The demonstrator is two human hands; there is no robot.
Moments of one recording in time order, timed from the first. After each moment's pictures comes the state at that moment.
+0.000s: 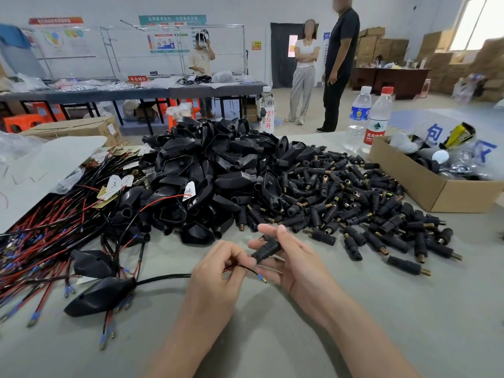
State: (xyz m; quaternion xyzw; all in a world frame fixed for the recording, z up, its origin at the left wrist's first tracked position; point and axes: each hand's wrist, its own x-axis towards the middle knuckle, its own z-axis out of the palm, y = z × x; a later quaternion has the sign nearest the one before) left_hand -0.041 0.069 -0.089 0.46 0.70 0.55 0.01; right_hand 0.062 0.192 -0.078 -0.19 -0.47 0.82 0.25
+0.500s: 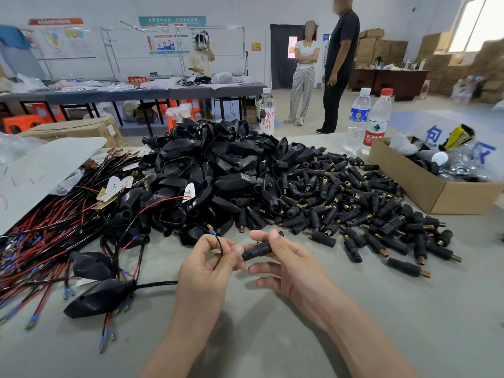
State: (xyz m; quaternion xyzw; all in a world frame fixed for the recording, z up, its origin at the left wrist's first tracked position) left_hand -0.043 0.069 -0.077 0.34 0.62 0.70 0.12; right_hand 0.065 0.187 -0.075 -0.14 -0.50 0.83 0.21
